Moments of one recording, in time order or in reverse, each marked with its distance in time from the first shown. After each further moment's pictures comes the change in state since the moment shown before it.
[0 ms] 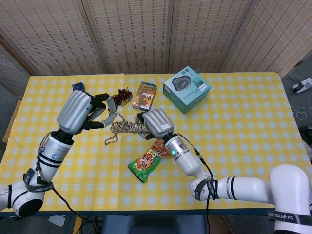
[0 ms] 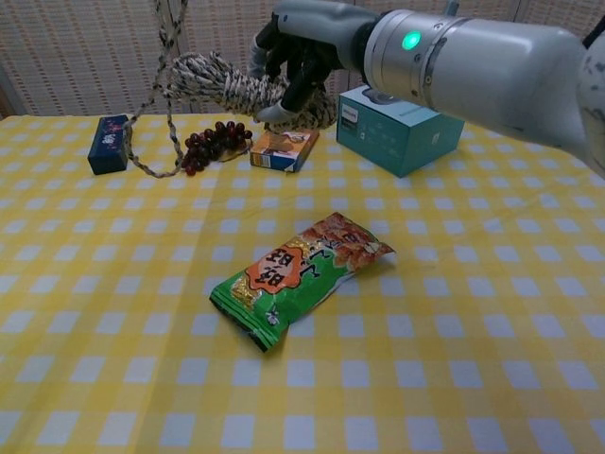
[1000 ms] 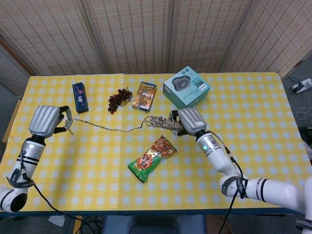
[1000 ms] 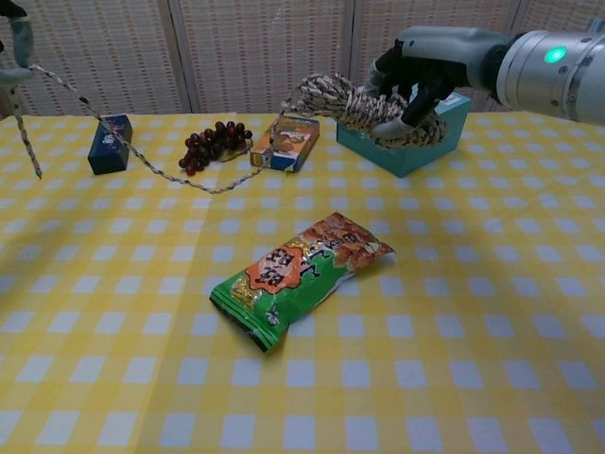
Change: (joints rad) left arm 0.156 -0.113 0.221 0.443 0.021 -0.019 0.123; right arm -0.180 0.180 -0.068 0.002 -0.063 -0.091 0.181
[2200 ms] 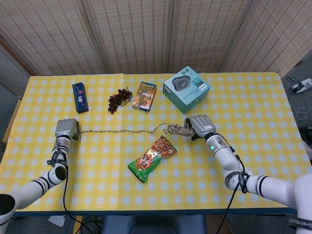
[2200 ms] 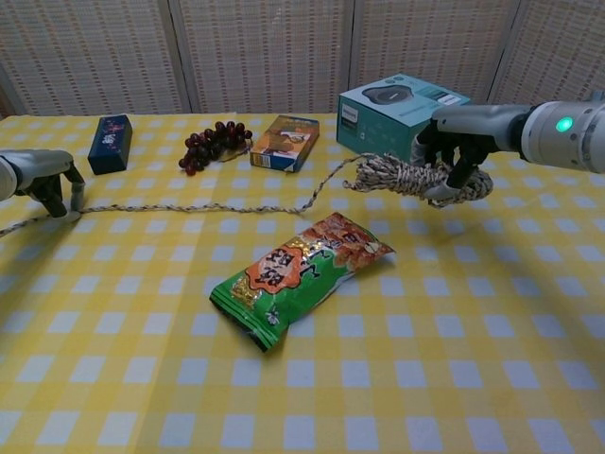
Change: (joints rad) left arm -0.230 -0.515 0.041 0.675 -0.762 -0.485 0.505; right arm 0.001 -0.044 -0.122 0.221 0.060 -0.153 -0.023
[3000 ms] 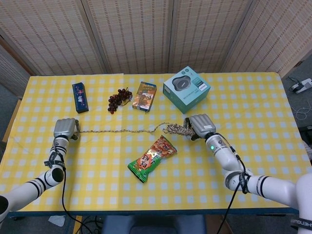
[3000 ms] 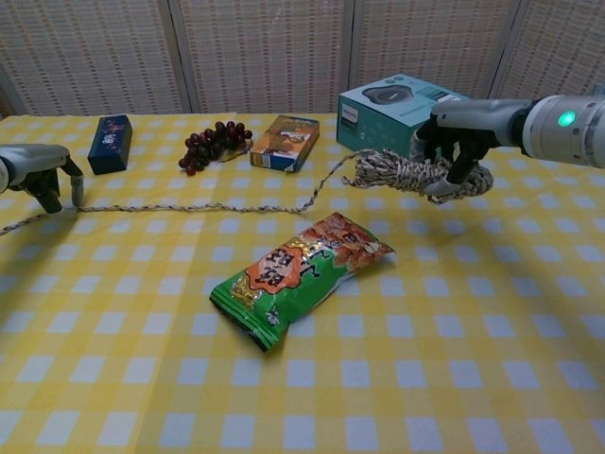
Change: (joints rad) left arm 0.019 0.041 -0.006 -0.060 0.060 0.020 -0.044; right arm 0.001 0.015 0.004 -0.029 0.008 0.010 -0.020
